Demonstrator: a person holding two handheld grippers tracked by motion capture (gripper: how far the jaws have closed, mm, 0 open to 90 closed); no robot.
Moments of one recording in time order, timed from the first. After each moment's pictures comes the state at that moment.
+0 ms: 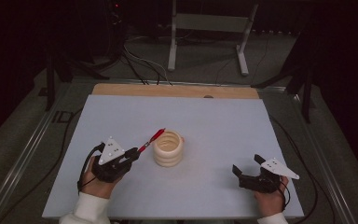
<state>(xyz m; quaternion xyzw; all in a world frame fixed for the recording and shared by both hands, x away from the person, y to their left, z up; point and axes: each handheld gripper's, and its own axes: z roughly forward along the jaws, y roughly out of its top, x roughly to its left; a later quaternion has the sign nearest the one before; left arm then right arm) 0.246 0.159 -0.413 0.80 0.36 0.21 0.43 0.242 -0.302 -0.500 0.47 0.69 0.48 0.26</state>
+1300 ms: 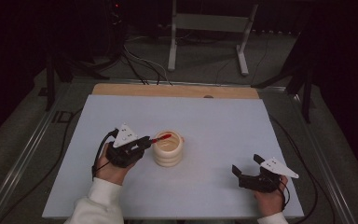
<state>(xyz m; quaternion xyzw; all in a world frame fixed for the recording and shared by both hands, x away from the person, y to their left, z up) 0.280 0.133 -0.404 0.80 0.35 0.20 0.45 0.245 -0.303 -0.501 0.46 0.70 0.48 0.25</state>
